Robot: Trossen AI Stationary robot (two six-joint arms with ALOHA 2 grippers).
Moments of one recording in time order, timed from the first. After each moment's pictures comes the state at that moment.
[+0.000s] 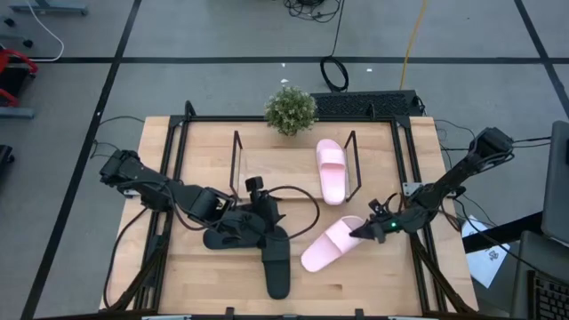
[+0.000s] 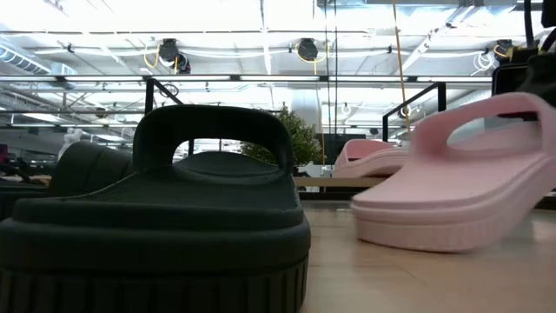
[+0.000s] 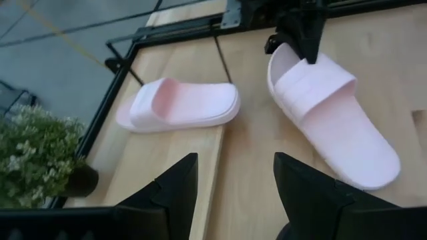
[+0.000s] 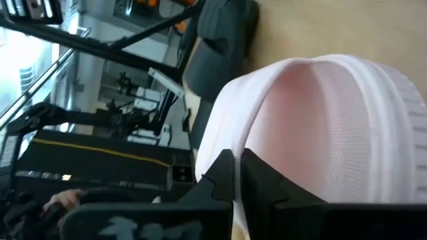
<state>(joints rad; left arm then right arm) -0.42 1.63 1.53 -0.68 -0.62 -0.19 0.72 0.95 0.03 0.62 0.44 1.38</state>
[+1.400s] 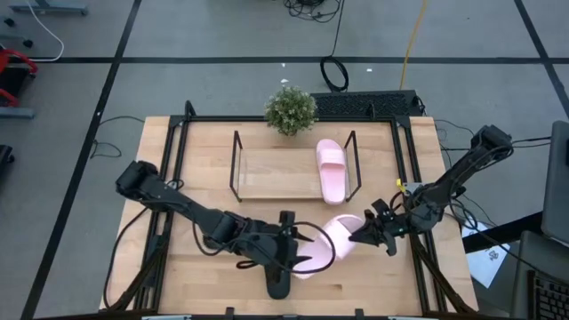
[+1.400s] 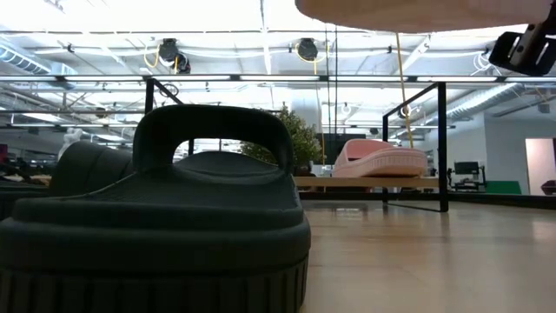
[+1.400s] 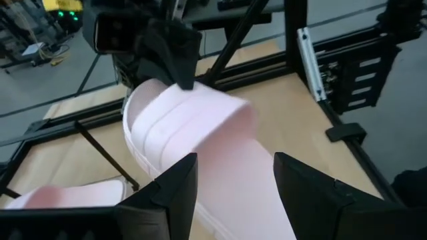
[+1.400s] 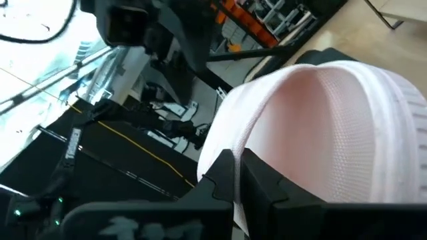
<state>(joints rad) -0.47 1.82 1.53 -0.16 -0.39 0.05 0.75 0.90 0.31 0.52 0.50 0.98</state>
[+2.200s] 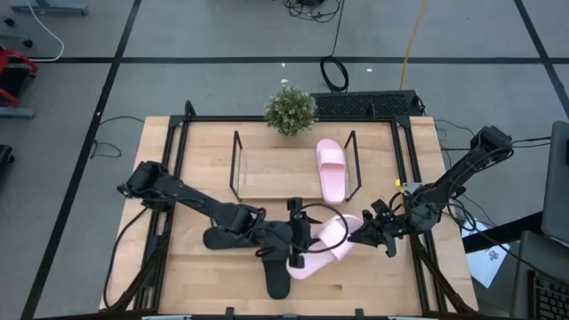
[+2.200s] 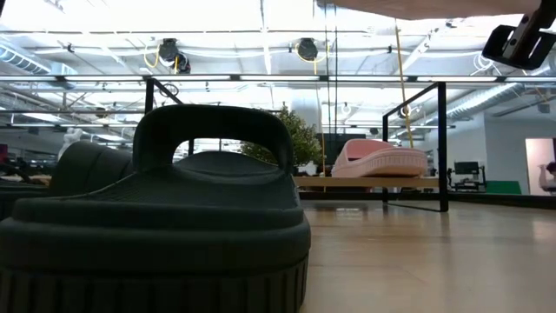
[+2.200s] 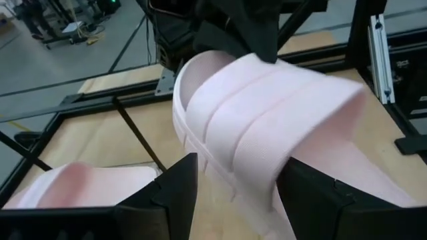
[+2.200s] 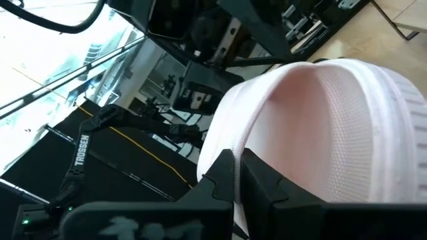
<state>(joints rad) -0.37 1.89 1.53 -0.10 -0.43 0.02 0.75 0.94 0.31 0.60 0.49 0.94</state>
